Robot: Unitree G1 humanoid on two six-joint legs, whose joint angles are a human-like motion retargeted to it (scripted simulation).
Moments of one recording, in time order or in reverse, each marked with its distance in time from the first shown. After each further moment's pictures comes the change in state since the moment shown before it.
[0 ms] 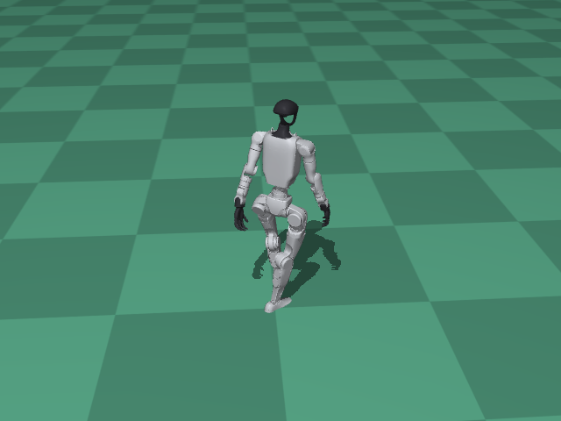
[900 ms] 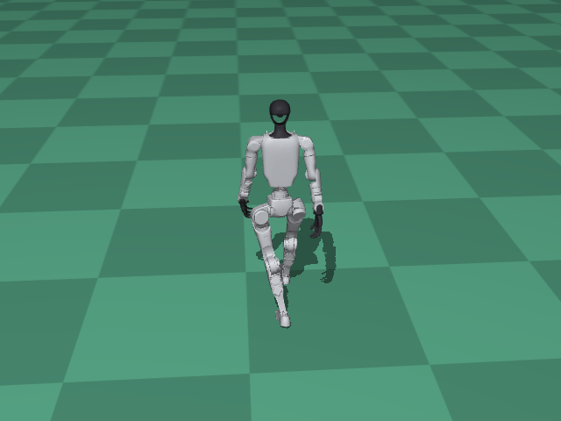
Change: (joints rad) left arm -0.453 0.051 -0.111 -0.176 -0.340 -0.158 -0.069; right arm 0.376 -0.002 -0.115 0.370 -0.168 0.072 0.033; waist -0.156 -0.010 -0.048; left_leg 0.553 -0.141 -0.413 -0.039 -0.223 0.128; right_leg -0.480 -0.157 0.183 0.052 0.173 0.273
